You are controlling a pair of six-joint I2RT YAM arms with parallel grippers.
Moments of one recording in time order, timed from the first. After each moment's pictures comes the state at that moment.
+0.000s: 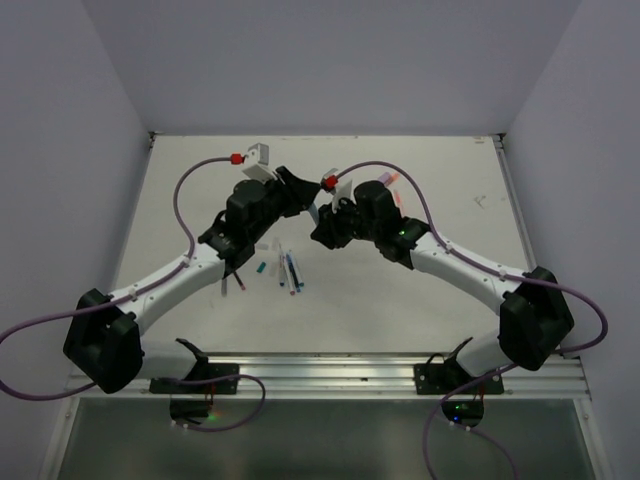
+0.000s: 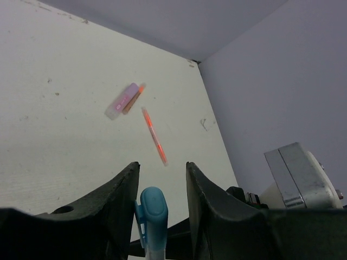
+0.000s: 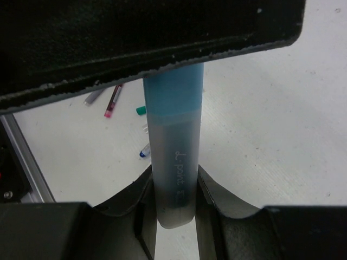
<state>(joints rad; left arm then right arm) -0.61 1.32 0.92 0.25 -0.09 -0.80 0.71 1.47 1.06 -0.08 -0.28 0.14</state>
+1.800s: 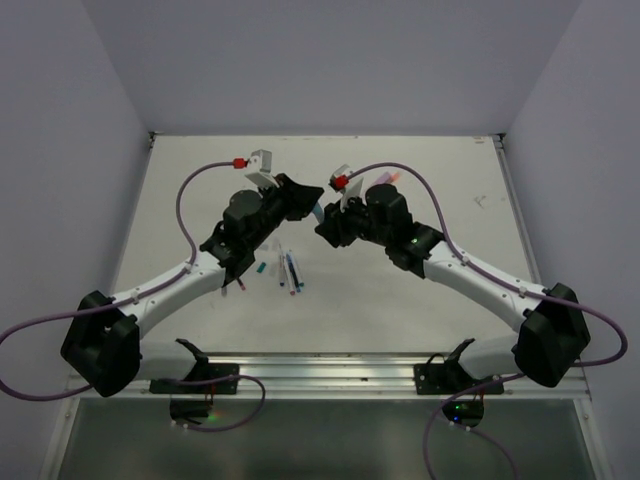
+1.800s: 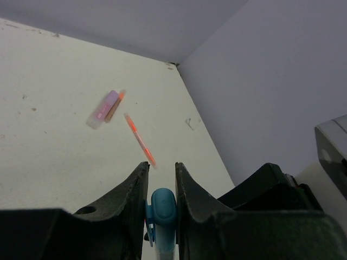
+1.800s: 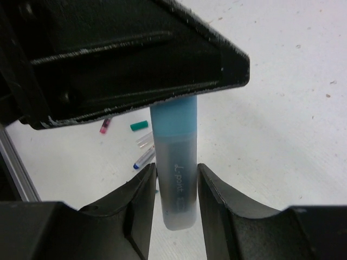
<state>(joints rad) -0.63 1.30 0.83 0.42 -0.03 -0.74 0.73 1.36 1.03 -0.03 -0.18 0.11</state>
